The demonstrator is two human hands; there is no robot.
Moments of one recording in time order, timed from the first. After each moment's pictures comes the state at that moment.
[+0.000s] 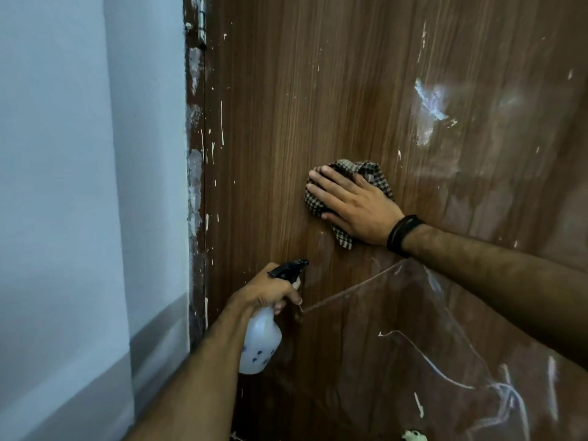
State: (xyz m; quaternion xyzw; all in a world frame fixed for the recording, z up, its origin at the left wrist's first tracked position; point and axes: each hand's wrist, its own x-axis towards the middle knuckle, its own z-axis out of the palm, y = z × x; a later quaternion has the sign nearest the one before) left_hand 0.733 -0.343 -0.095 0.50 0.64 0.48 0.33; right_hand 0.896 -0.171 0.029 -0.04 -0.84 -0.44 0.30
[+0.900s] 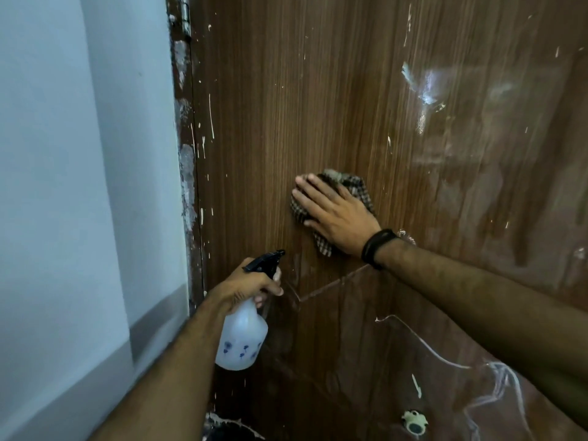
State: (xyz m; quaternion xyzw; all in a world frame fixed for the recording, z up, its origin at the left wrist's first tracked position) left_hand 0.706 -0.356 -0.110 0.49 0.62 0.51 0.34; right_hand 0.880 -0.181 -0.018 -0.09 -0.85 -0.41 0.31
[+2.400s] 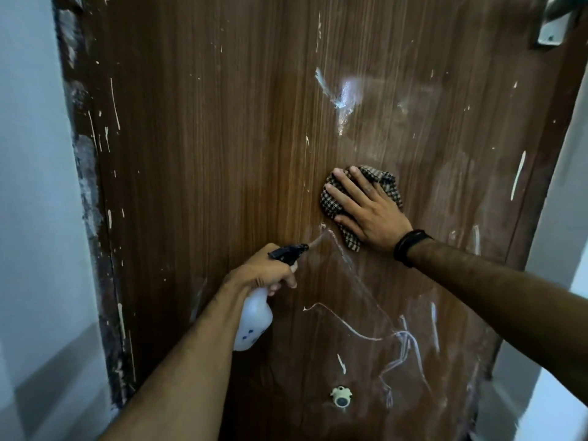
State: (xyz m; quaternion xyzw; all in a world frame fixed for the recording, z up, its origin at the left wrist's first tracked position) left_hand 0.835 -0.281 -0.070 0.61 0.60 0.39 0.34; right_hand 1.063 -0.128 -0.008 -0.21 -0.83 -0.41 0.31
